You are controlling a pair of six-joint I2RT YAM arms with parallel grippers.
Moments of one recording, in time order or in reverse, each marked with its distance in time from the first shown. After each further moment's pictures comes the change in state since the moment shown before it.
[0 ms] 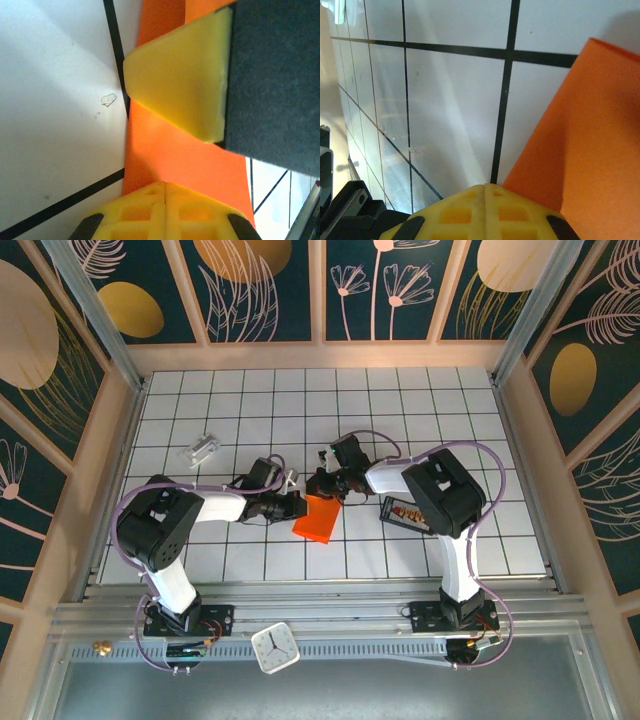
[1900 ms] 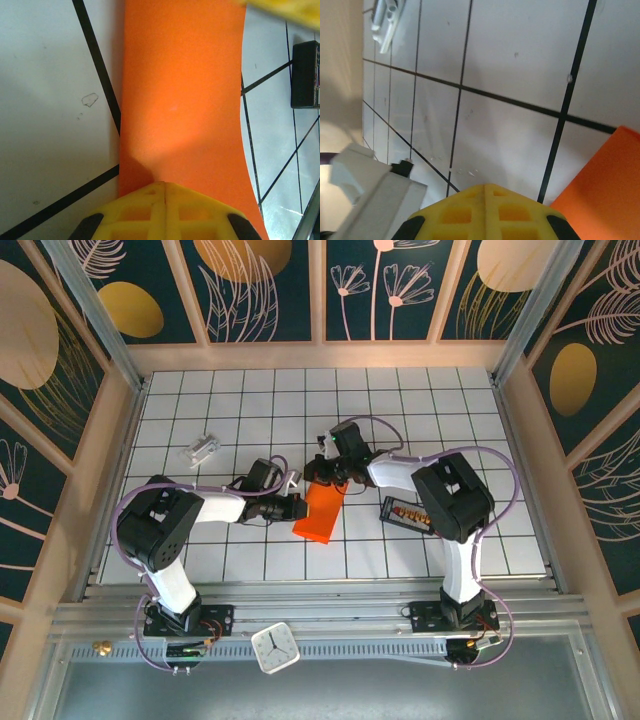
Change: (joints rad) left arm -0.002 0.000 -0.017 0.017 0.021 0.102; right arm 0.006 -0.057 0.057 -0.029 0.039 -0.012
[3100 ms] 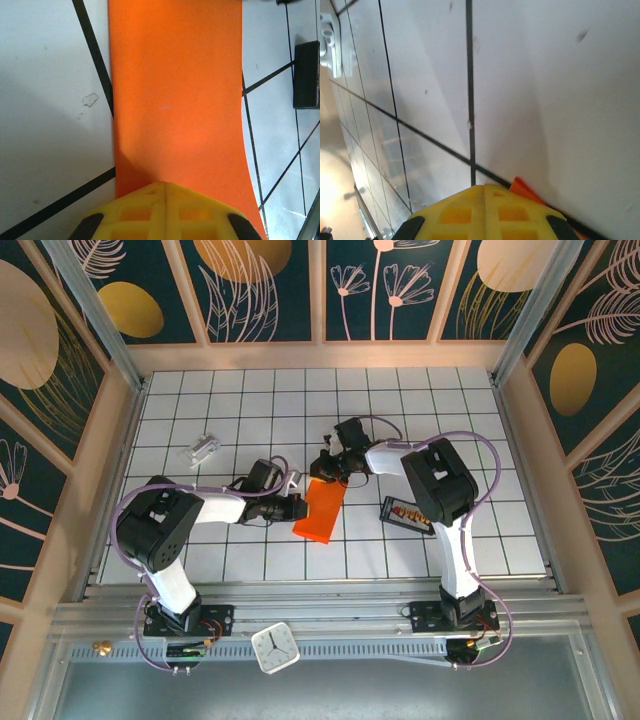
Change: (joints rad) left arm -0.007 0.000 -0.005 0.003 -0.017 0.001; right arm -0.094 0.174 0.169 -0.142 -0.045 0.004
